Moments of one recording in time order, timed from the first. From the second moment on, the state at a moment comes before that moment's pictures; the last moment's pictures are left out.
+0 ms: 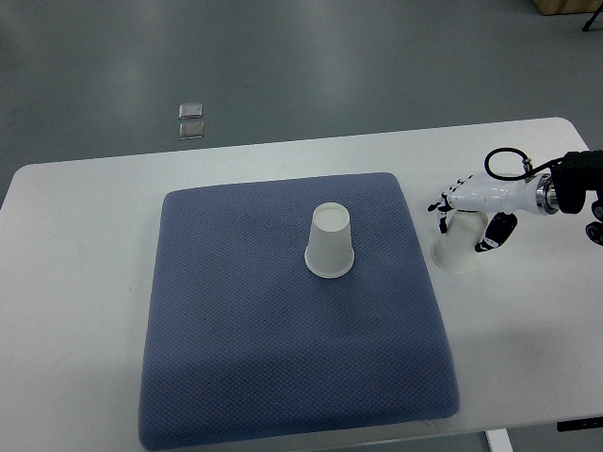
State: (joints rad) left arm -0.02 0.00 -0.06 -0.16 -0.04 0.04 -0.14; right arm 1.07 -0.65 -0.09 0.95 -1.63 0.03 0.44
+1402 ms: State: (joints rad) left arm -0.02 0.00 -0.06 -0.16 -0.04 0.04 -0.14; right arm 1.05 -0.64 -0.15 0.91 -1.65 -0.02 0.47
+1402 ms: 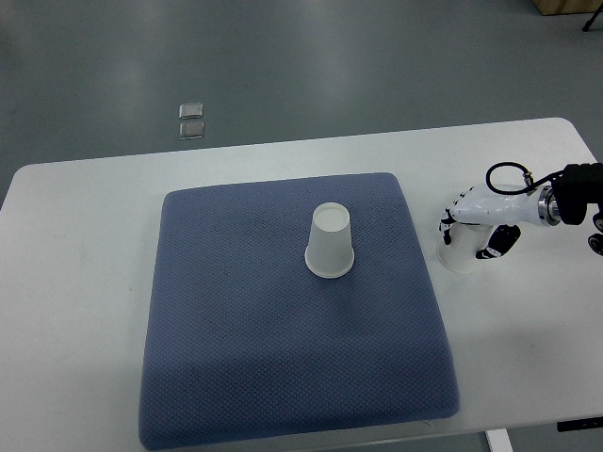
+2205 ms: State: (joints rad) left arm -0.02 0.00 -0.06 -0.16 -0.04 0.04 -0.14; right arm 1.07 -0.64 -0.15 0.91 -1.65 -0.01 0.48
